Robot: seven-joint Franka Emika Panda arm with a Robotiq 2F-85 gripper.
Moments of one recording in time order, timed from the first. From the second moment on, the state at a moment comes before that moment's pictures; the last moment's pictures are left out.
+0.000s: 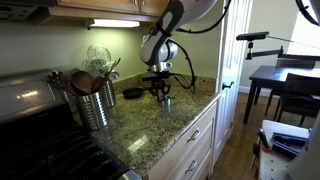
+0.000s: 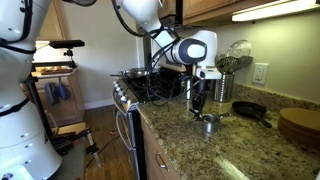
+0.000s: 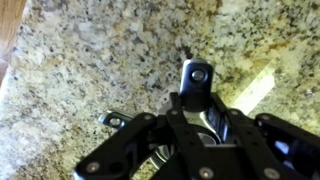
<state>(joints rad) 0.01 0.52 -0.17 -1.83 0.03 2.28 0.92</state>
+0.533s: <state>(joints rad) 0.01 0.52 -0.17 -1.83 0.03 2.28 0.92</state>
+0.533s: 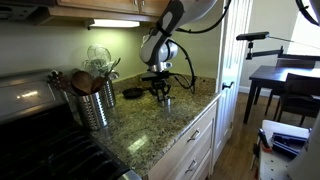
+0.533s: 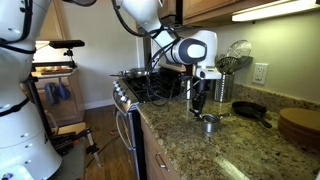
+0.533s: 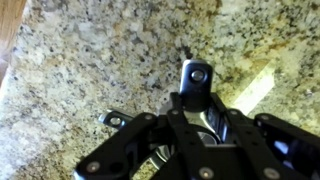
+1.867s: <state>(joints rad) 0.05 0.46 -0.16 -1.83 0.01 2.27 0.92</state>
